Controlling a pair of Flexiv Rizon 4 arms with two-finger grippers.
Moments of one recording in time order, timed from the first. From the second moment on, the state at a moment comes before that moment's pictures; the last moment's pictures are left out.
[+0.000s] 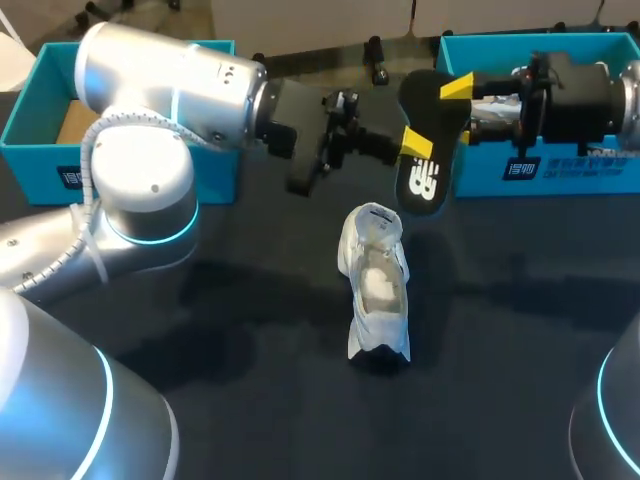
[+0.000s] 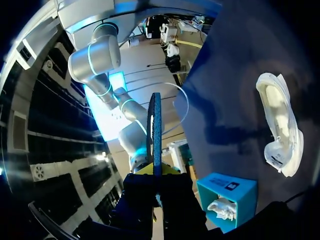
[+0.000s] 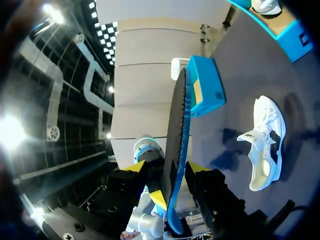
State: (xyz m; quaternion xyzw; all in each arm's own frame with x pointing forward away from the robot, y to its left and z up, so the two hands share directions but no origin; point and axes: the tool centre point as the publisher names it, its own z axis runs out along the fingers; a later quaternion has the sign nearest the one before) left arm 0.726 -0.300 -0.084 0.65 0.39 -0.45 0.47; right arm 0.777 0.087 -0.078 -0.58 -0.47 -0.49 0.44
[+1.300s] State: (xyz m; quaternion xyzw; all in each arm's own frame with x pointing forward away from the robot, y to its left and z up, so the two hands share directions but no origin) left arm 0.718 -0.292 -0.096 0.64 0.43 -0.44 0.45; right arm 0.783 0.103 -0.091 -0.59 -0.45 -0.51 0.44
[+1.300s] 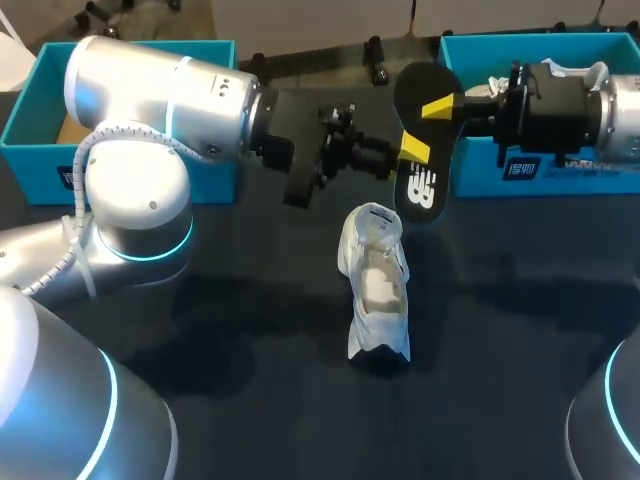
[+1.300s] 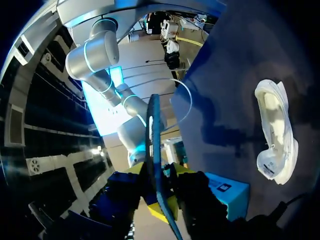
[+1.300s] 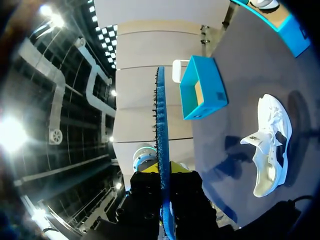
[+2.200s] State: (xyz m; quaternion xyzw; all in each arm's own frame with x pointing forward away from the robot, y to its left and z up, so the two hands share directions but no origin) left arm 0.736 -0.234 -0.084 0.66 0.59 -0.39 0.26; right arm 0.782 0.111 -0.110 -0.59 -0.47 -0.48 0.44
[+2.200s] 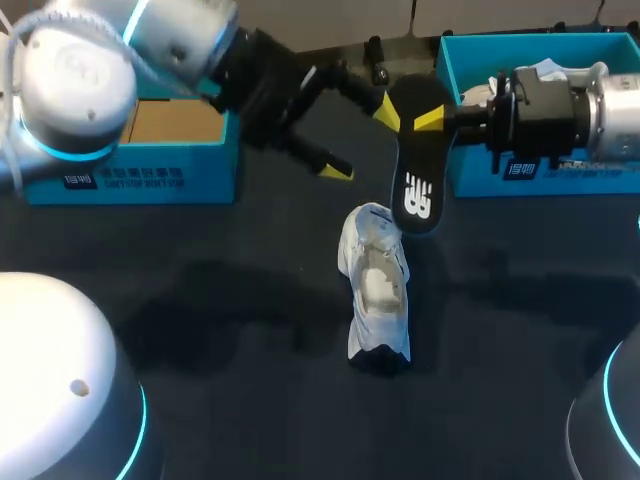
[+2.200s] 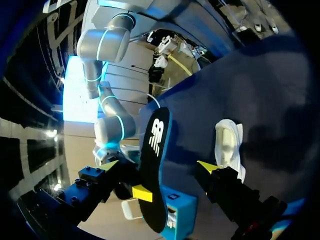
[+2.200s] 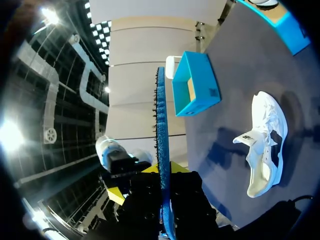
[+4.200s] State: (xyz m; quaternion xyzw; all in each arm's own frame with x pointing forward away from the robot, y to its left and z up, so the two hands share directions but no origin) left arm 0.786 -0.236 -0.031 0.74 0.67 -0.09 0.04; right arm 0.788 0.129 -0.131 -0.60 -0.48 -0.47 0.43
